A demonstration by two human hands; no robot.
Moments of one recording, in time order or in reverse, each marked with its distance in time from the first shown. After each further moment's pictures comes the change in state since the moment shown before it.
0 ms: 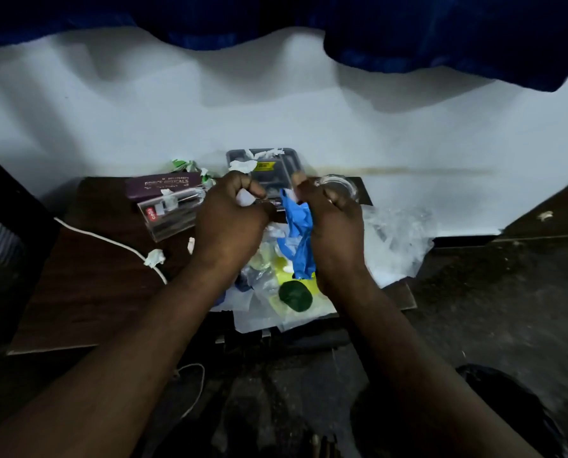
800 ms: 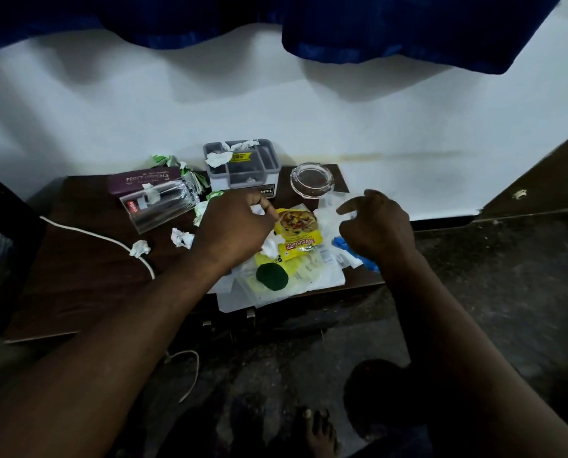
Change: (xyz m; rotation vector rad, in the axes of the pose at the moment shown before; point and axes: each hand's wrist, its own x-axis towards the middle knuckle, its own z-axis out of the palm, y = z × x) left_hand -0.023 0.008 0.015 0.433 -0.277 0.105; right_hand 0.024 -0.006 -0.114 -1.239 -0.055 0.037
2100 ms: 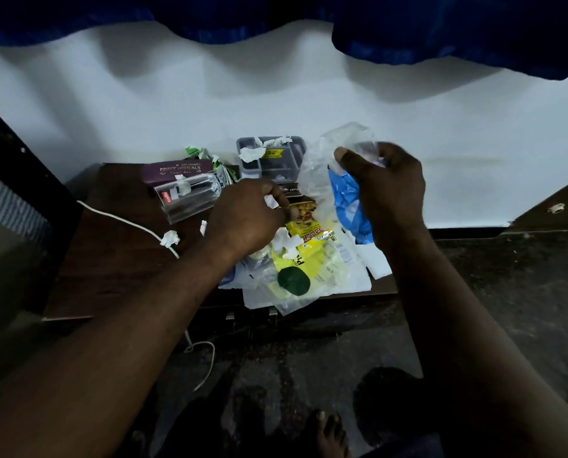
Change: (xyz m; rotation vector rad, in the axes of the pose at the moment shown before) left_hand 0.016 -0.025 -0.019 0.090 0.044 0.048; right_hand 0.003 -0.073 -0.008 0.832 0.248 0.034
